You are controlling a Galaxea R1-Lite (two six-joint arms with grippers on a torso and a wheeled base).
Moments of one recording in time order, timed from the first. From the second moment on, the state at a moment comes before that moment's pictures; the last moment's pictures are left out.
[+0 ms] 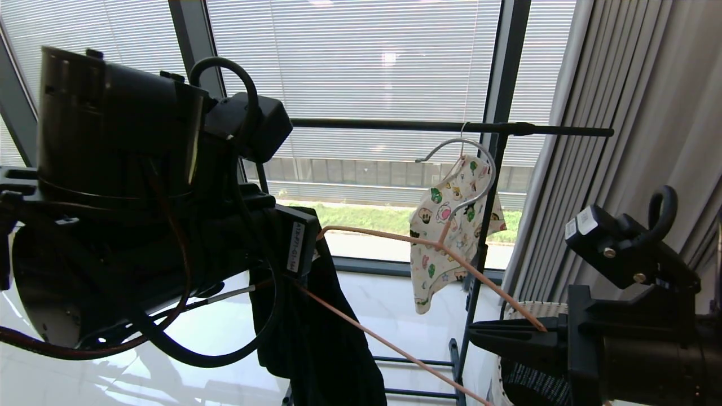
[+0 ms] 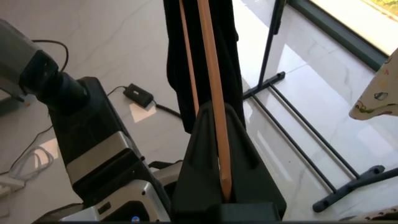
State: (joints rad) left arm -0.79 1.45 -1.09 0.05 0.38 -0.01; right arm 0.98 1.32 -0.73 -0.22 0.17 0.19
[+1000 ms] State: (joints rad) left arm -0.91 1.43 -1.10 -0.03 0.28 -0.01; right arm 1.08 1.51 -0.82 -0.34 0.16 0.21
